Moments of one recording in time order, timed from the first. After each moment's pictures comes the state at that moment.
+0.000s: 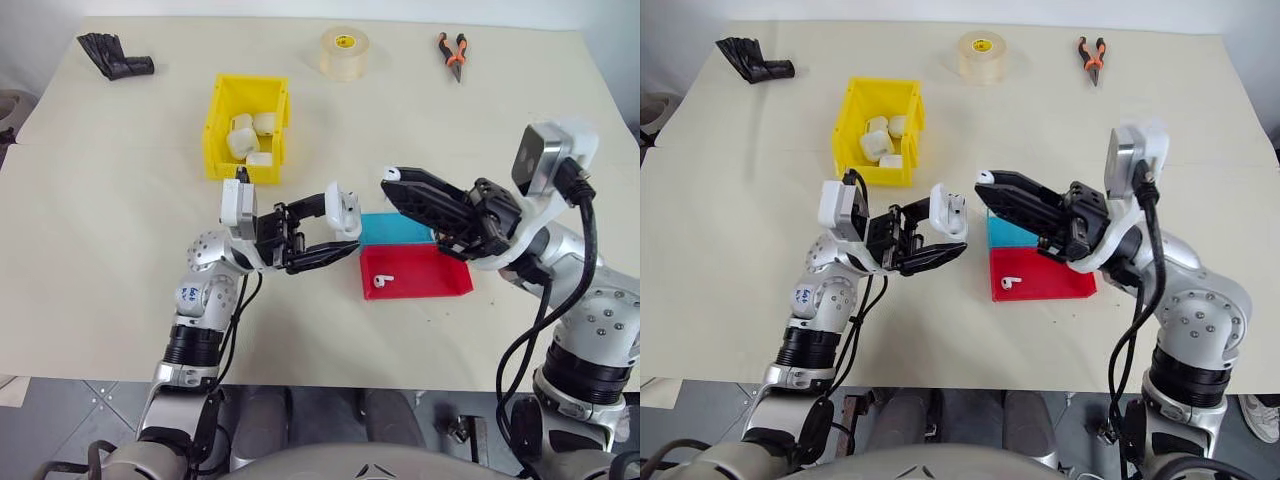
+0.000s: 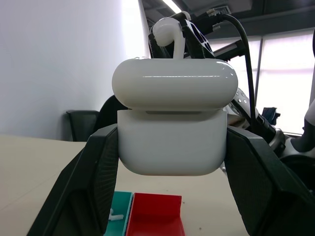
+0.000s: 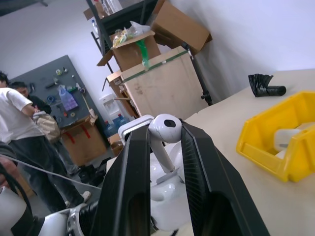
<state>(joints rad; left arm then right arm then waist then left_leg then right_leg) -0.47 0.17 -0.02 0.09 -0.63 0.07 -1.23 -0.38 -0.38 -0.28 -0.52 1.19 0.91 0.66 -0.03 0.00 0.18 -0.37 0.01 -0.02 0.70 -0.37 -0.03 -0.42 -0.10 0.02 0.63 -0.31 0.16</state>
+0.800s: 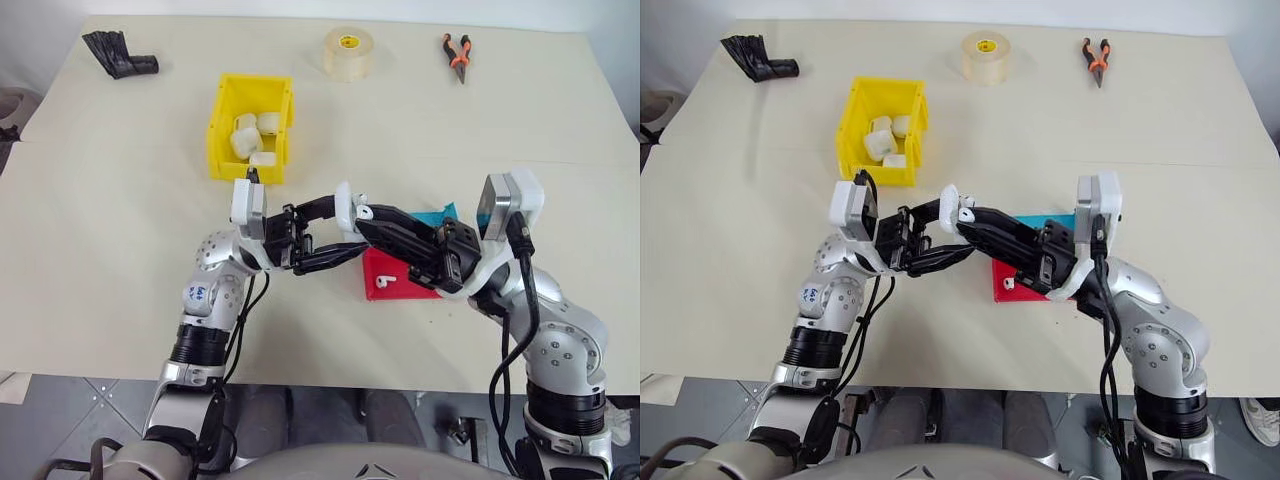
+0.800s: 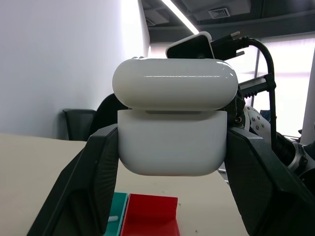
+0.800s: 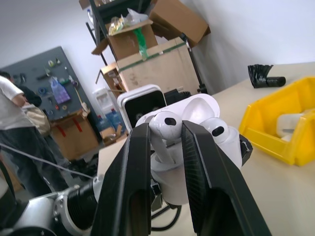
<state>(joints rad) -0.47 0.14 -0.03 0.10 -0.60 0.10 -1.22 -0.21 -0.42 -0.09 -0.55 1.01 0.64 0.73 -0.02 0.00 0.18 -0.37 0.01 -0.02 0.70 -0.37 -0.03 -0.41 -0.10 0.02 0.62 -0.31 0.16</state>
